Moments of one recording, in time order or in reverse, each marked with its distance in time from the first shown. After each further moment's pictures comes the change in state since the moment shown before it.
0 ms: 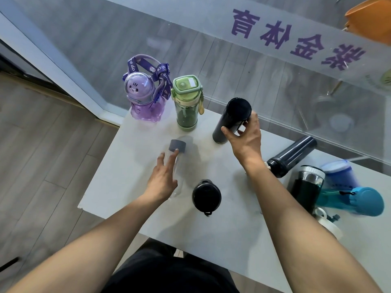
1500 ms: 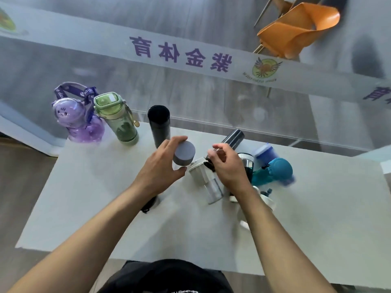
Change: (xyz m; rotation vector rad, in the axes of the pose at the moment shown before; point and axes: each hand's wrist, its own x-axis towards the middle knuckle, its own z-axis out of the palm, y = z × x) left_hand -0.054 0.193 -0.019 -0.182 0.158 0.624; right_hand -0.093 0.014 -0.167 -0.098 -0.072 0.183
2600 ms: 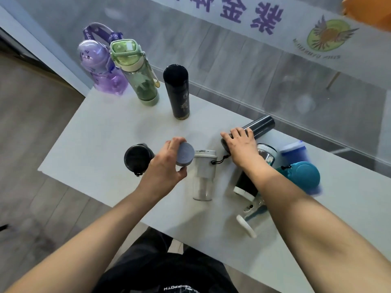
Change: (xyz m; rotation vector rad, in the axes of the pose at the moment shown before) left_hand -0.052 0.011 0.076 0.128 0.162 -0.351; right_hand 0.113 0.104 0.022 -1.323 -0.388 -0.548
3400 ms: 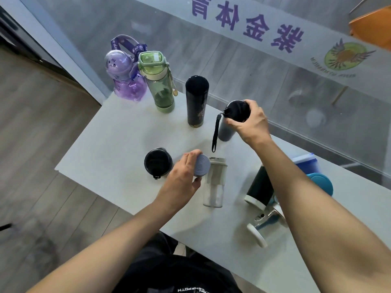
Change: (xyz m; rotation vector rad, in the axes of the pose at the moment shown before) left_hand -0.019 -0.015 0.011 -0.045 0.031 0.091; right_hand 0.022 -0.008 -0.101 1.132 0.387 0.304
